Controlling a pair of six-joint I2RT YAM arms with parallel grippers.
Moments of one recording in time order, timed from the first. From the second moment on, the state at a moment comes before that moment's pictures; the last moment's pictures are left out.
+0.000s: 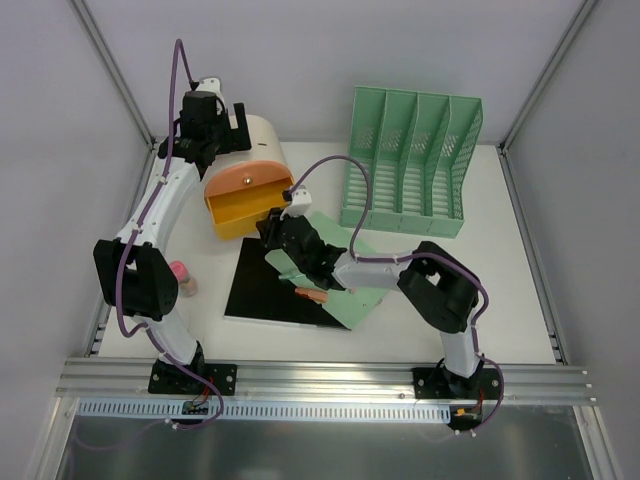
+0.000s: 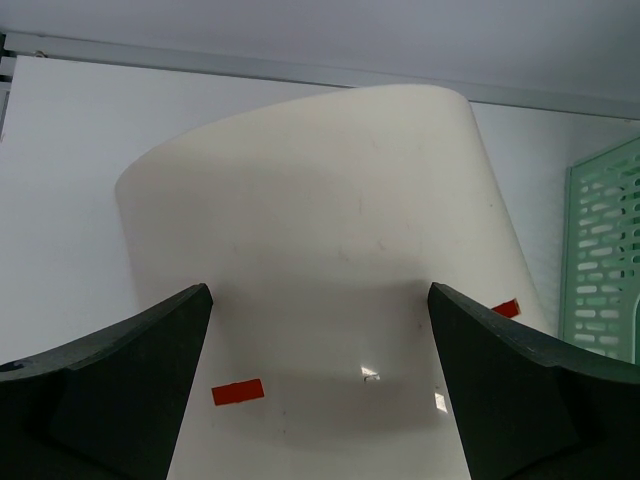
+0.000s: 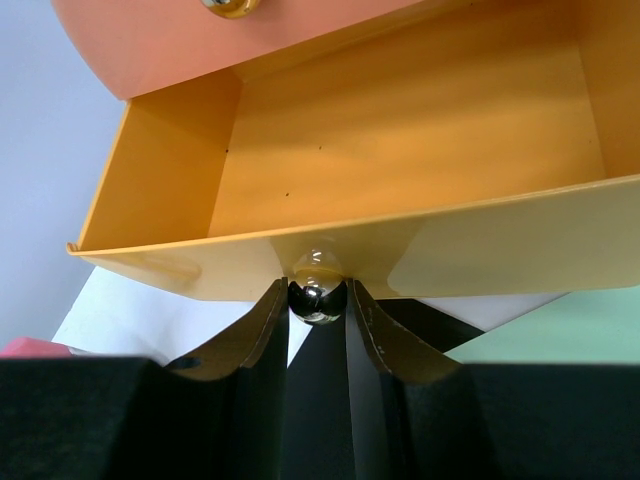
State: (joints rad) left arm -0.16 1.73 1.69 -0.48 -0.13 -0.20; right arm 1.04 1.98 1.23 0.54 0.41 0.57
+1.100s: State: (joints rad) left arm -0.17 1.73 1.69 -0.50 -0.17 -0.20; right arm 1.10 1.87 1.15 0.31 0.44 0.47
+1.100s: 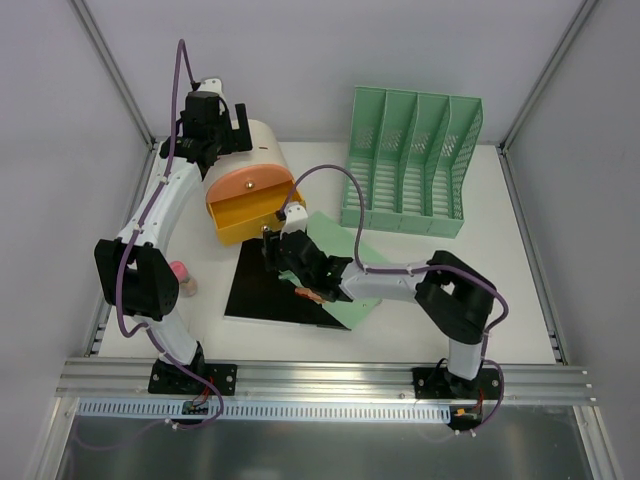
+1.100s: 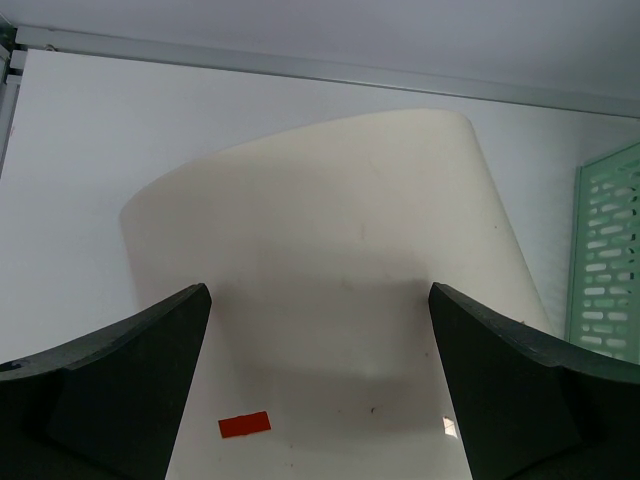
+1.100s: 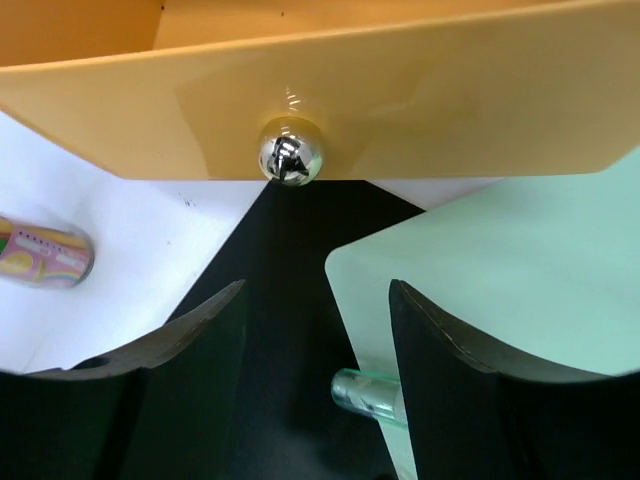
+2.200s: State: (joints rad) left arm -0.17 1.73 1.69 -0.49 -0.16 -0.20; right arm 0.96 1.46 0.97 -0.64 0.57 0.68
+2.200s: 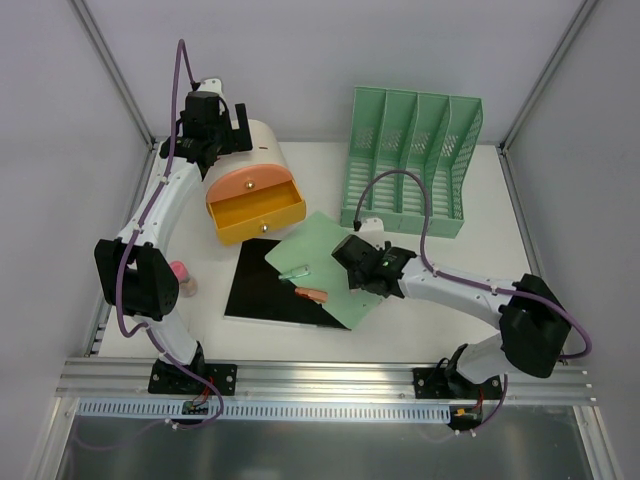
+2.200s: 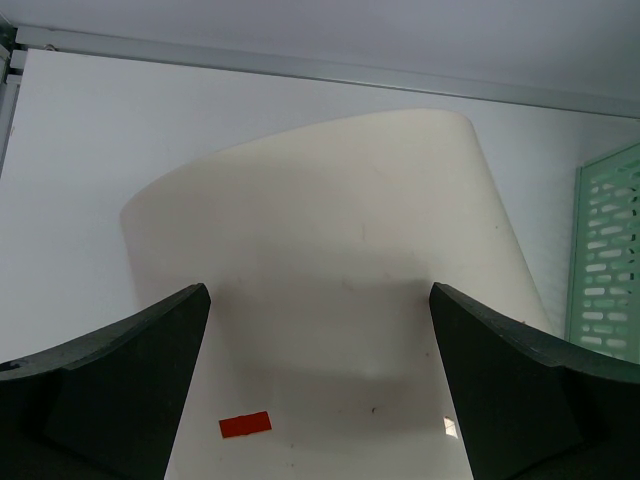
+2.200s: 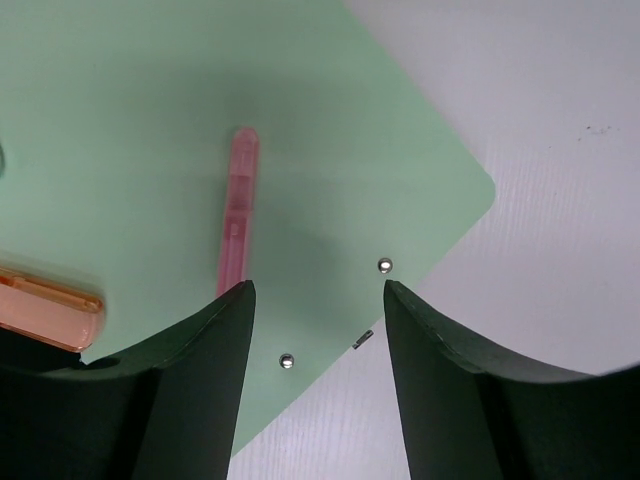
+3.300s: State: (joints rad) left arm -0.17 1.73 1.69 -0.49 -0.16 -0.20; right arm 0.96 1.62 0.96 -0.51 0.46 0.77
